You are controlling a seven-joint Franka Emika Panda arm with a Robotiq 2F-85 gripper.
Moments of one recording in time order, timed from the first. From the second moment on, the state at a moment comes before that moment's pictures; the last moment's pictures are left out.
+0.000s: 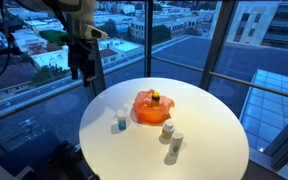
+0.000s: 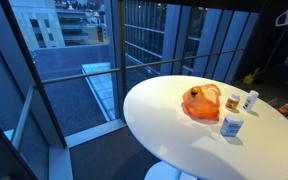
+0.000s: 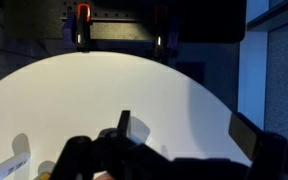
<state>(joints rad) 0.07 -0.40 0.13 -2.46 0.07 1.78 0.17</state>
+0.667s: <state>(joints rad) 0.04 -0.39 0.13 -2.45 0.02 1.83 0.18</state>
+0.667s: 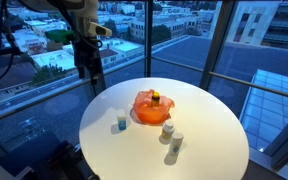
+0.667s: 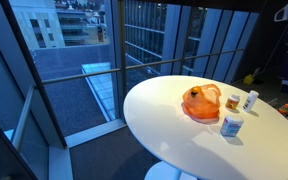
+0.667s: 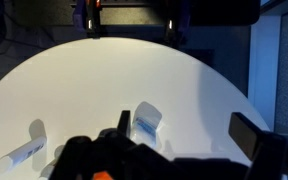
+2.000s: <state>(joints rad) -0.07 0.03 0.01 -2.10 -0.11 2.17 0.39</state>
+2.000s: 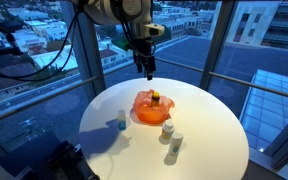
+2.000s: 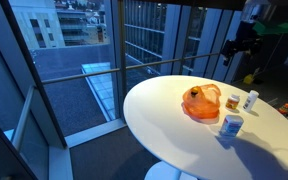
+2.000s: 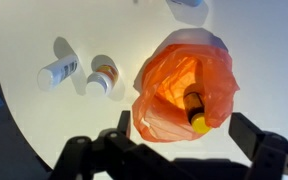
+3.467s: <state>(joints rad) -0.05 0.34 -0.09 -1.94 -0.07 2.25 0.48</state>
